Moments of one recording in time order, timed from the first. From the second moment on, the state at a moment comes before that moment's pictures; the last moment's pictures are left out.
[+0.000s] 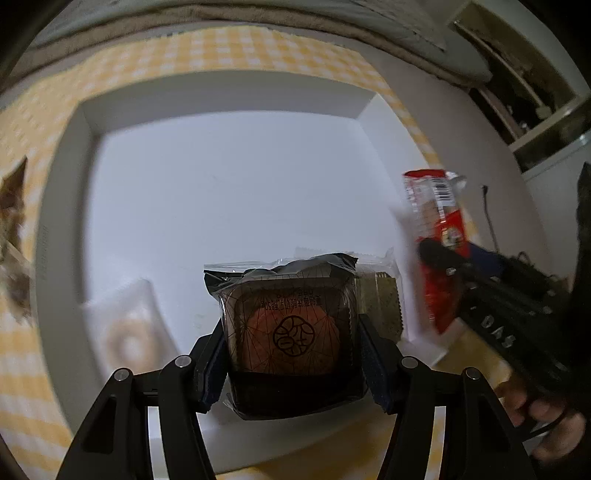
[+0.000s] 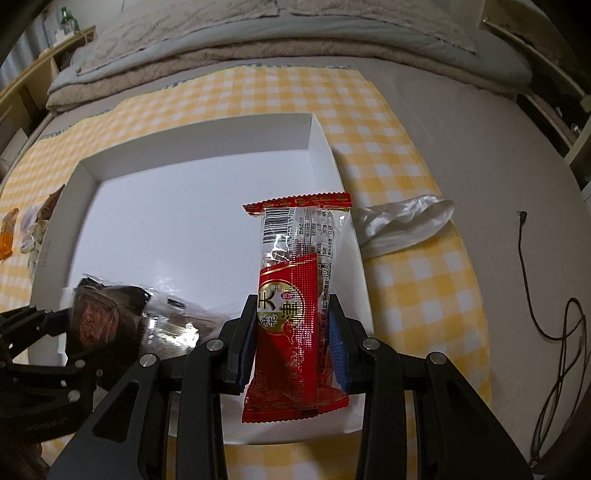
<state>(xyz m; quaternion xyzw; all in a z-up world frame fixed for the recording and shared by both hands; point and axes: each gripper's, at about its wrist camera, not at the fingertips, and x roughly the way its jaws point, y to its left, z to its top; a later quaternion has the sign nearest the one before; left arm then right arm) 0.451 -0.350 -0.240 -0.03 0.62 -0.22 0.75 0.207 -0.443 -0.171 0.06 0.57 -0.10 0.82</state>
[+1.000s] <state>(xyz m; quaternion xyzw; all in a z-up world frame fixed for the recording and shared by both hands) 0.464 -0.347 -0.262 -0.03 0.64 -0.20 0.75 0.207 -0.454 -0.177 0.11 0.58 -0.10 0.80</state>
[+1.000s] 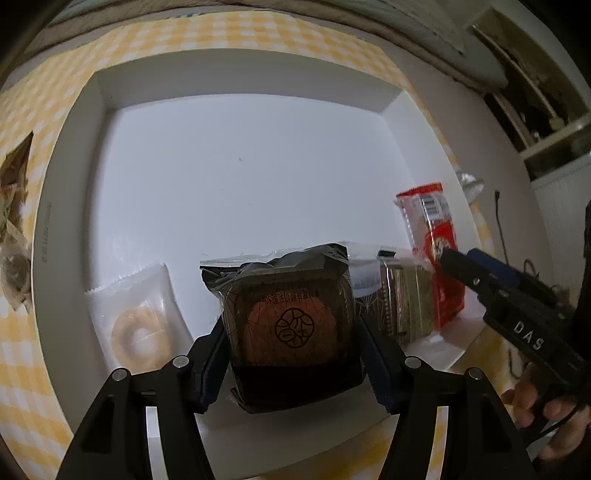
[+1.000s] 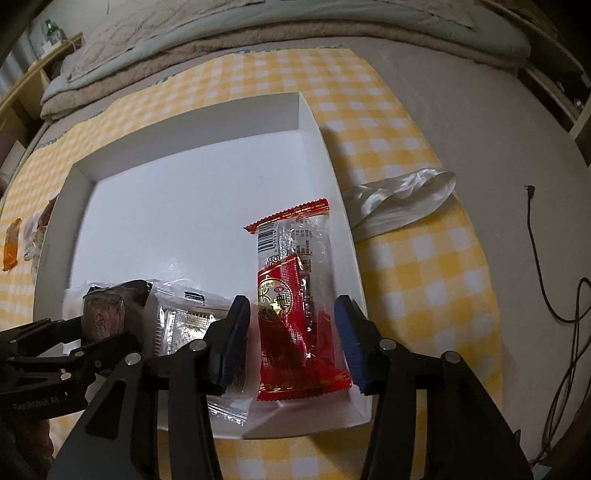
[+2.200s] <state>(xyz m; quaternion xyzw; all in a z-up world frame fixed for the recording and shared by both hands) 0.434 -0.318 -0.215 -0.04 0.62 -0.23 0.75 0.164 -0.454 -0.134 0.12 0.56 -0.10 0.81</state>
